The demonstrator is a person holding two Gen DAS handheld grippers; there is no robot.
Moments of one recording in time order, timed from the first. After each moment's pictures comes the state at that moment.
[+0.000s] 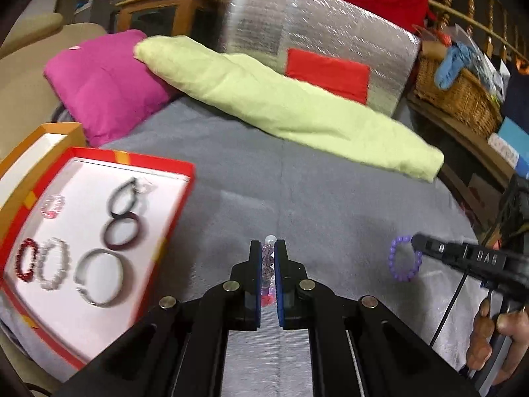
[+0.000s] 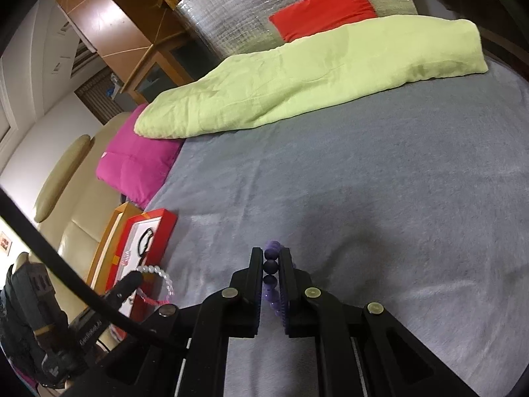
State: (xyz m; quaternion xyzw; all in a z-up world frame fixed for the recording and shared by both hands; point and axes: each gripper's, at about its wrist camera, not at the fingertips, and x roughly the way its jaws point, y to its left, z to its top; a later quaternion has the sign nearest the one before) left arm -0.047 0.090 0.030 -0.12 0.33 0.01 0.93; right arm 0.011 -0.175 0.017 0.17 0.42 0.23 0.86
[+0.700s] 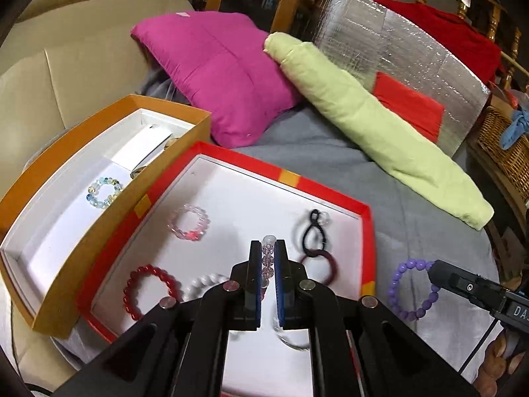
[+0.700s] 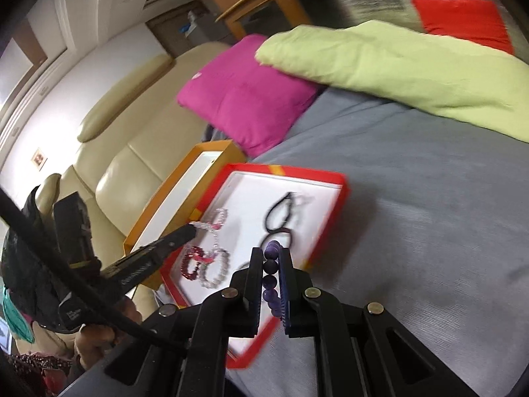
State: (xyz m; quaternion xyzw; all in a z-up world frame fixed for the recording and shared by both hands) left arm -0.057 0.285 0.027 -0.18 0.36 0.10 0.91; right arm -0.004 0.071 0.045 0.06 0.44 0.39 0.81
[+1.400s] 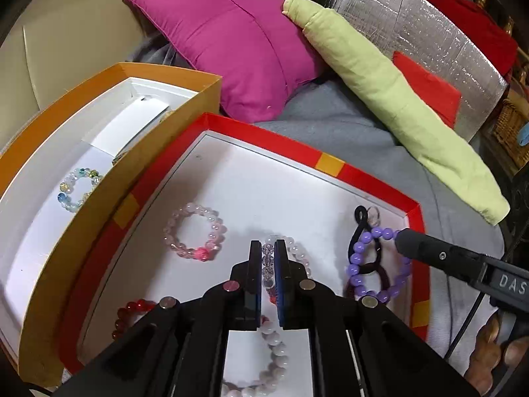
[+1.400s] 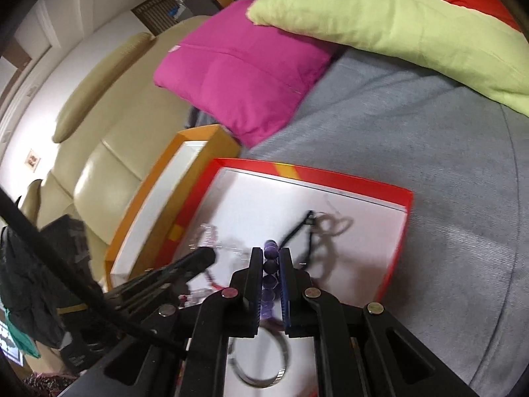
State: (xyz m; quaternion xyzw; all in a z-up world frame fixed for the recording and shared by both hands) left arm -0.011 0.317 -0.020 -0.19 0.41 0.09 0.89; right arm 0.063 0.138 -0.007 0.07 0.49 0.36 0.79
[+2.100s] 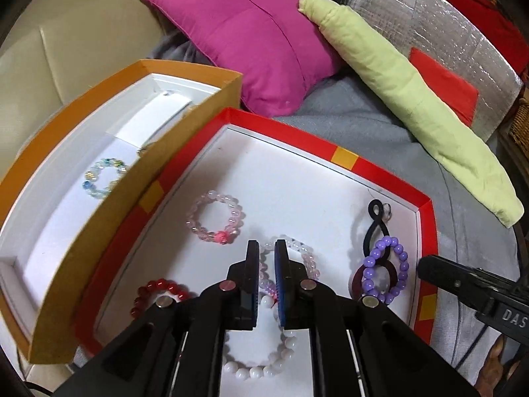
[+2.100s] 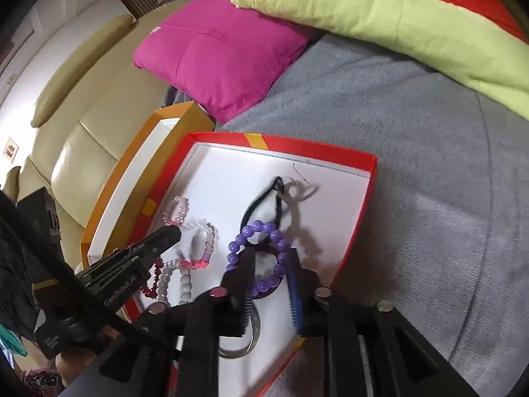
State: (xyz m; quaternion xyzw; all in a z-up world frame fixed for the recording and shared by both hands) left arm -0.023 0.315 -0.010 -0.18 0.42 0.14 0.88; right arm 0.046 0.122 -0.004 0.02 0.51 0.33 0.80
